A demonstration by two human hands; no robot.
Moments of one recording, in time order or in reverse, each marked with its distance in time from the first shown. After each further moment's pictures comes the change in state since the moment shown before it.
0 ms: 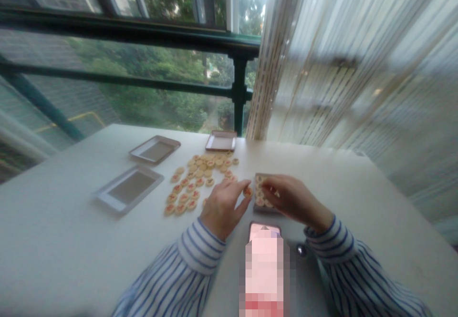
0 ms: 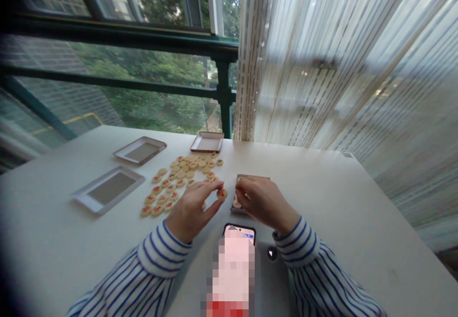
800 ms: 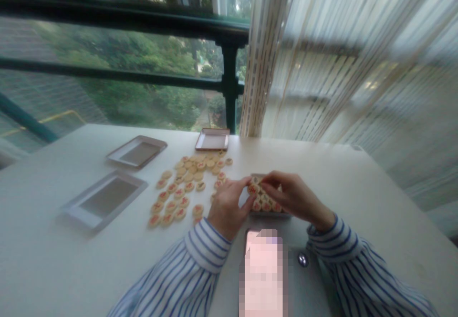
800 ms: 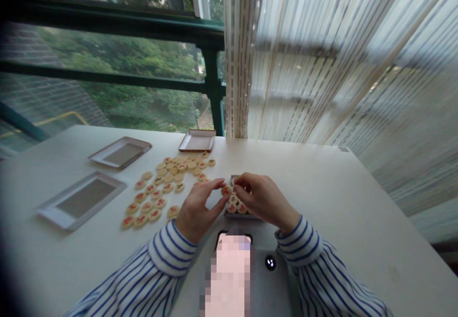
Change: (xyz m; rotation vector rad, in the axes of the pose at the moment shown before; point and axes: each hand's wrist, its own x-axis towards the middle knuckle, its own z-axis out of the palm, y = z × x) left_hand 0.005 -0.009 0.045 -0.114 0.122 -0.032; right_hand 0.003 0.015 0.006 0.396 0.085 0.197
